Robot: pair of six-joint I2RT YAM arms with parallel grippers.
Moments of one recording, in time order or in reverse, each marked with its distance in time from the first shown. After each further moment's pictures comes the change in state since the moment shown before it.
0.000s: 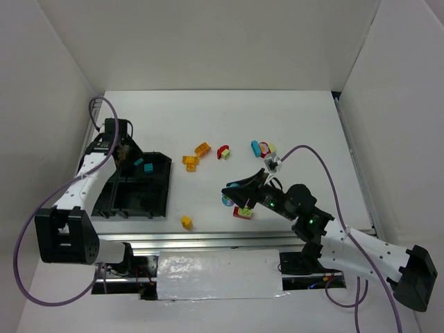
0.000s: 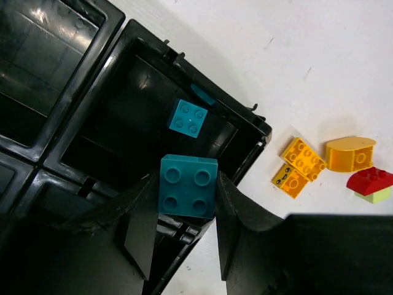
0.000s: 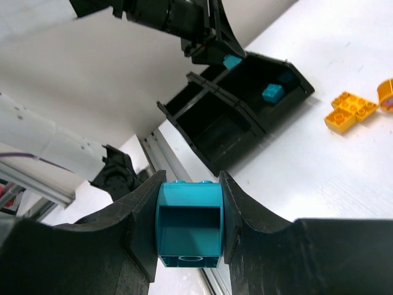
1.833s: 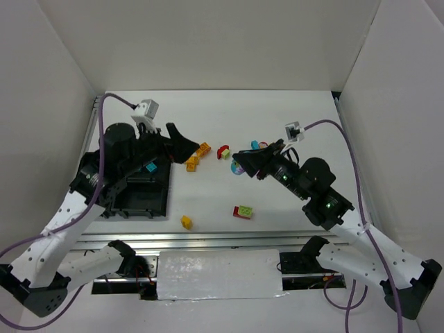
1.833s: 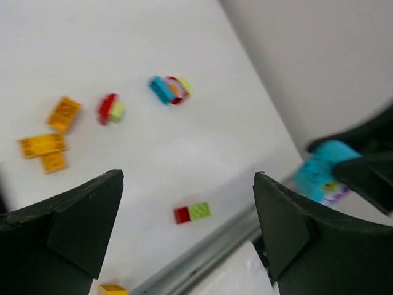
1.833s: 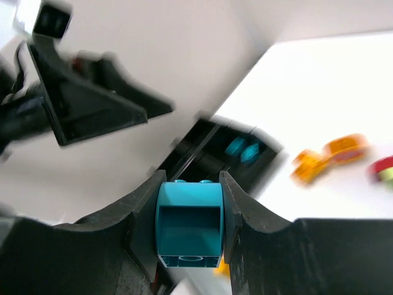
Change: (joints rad) left arm -0.526 -0.400 0.086 0.200 0.341 0.177; right arm -0.127 0.035 0.357 -0.309 0.042 0.071
